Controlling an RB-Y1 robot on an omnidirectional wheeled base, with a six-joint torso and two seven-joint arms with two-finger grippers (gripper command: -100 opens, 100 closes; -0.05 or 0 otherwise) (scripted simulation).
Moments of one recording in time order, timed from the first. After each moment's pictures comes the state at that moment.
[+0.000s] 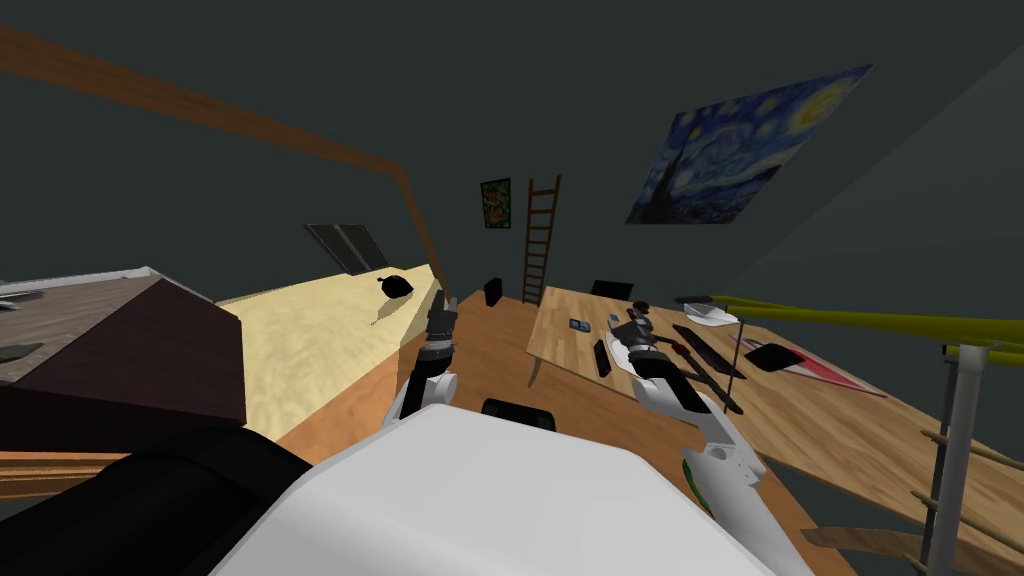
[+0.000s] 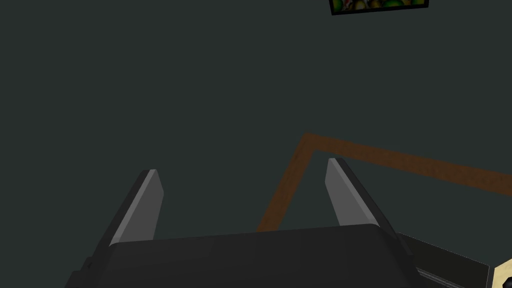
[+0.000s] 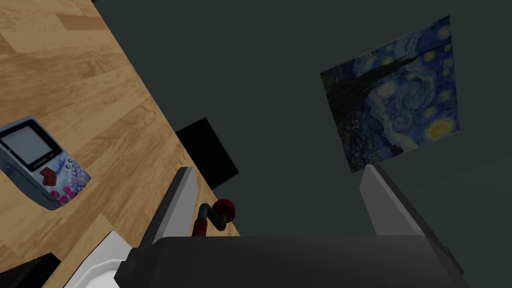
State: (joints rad) left arm 0.50 -0.01 -0.01 -2.21 -0.01 -0.53 -0.12; right arm 0.19 -0.41 -0.20 -1.85 -0.22 0.03 -0.60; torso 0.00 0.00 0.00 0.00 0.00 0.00
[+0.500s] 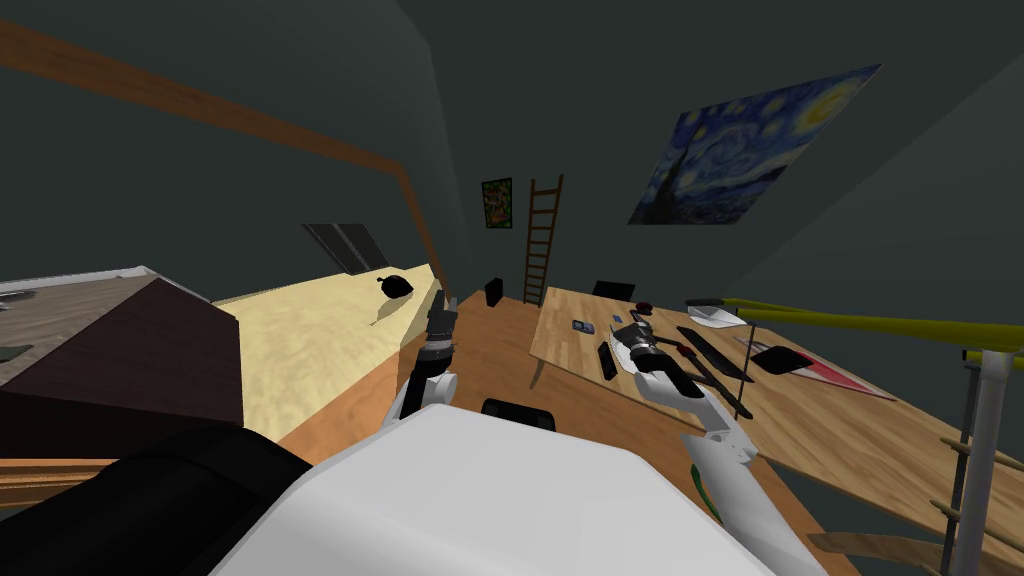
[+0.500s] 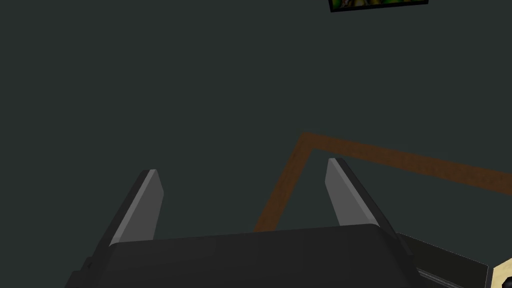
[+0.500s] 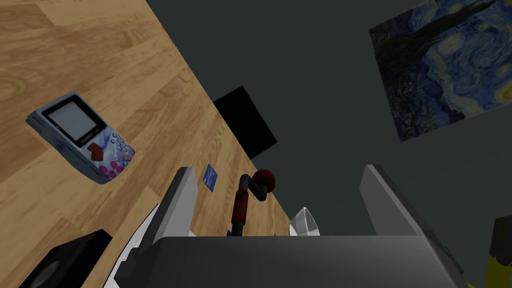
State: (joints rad) left arm 0.50 -0.01 -0.01 -2.21 -0.01 -0.53 -0.12; right arm 0.11 -0.46 -0.22 -1.70 -0.25 0.14 -0.70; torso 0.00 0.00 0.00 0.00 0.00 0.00
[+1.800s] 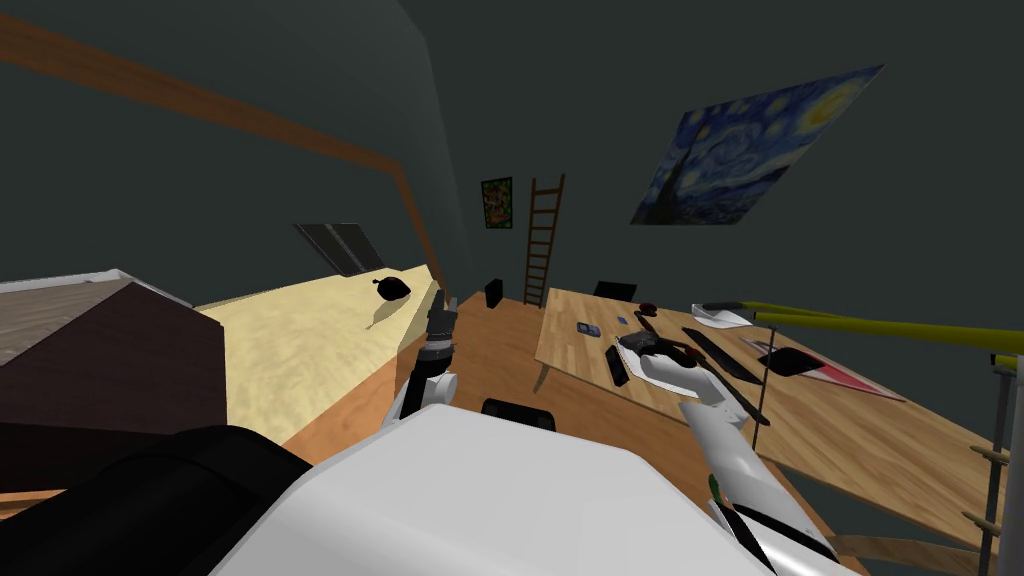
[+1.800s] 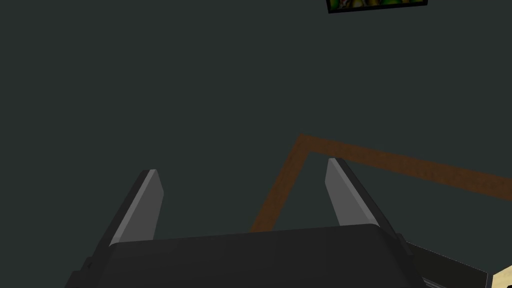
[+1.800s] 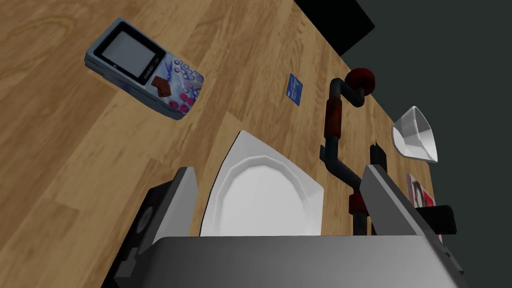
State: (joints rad) left arm 0.50 -0.01 -0.01 -2.21 -0.01 -0.53 -0.12; right arm -0.09 -0.55 -0.25 -1.39 -0.32 0.51 -0.93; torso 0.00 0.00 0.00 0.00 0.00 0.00
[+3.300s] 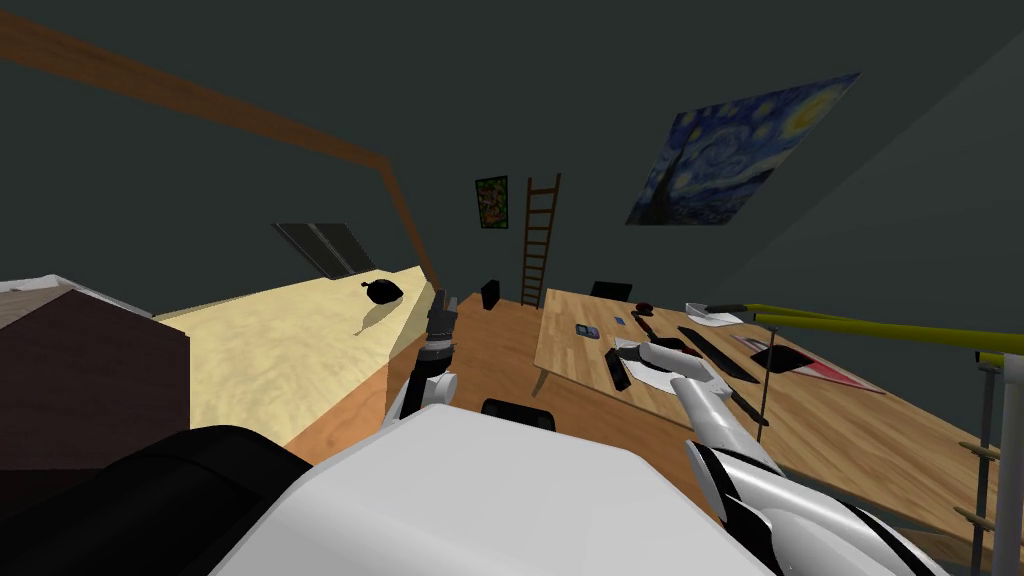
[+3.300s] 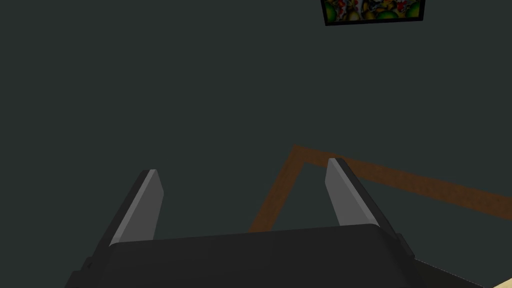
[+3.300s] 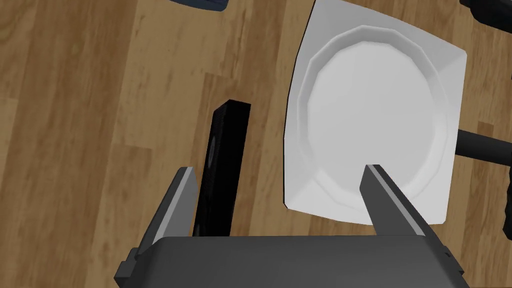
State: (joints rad) left arm 0.50 -0.01 -0.01 -2.21 -0.01 -0.53 -0.12; right arm -0.31 -0.60 -0.26 -1.04 -0.41 0.89 -1.14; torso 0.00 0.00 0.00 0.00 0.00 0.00
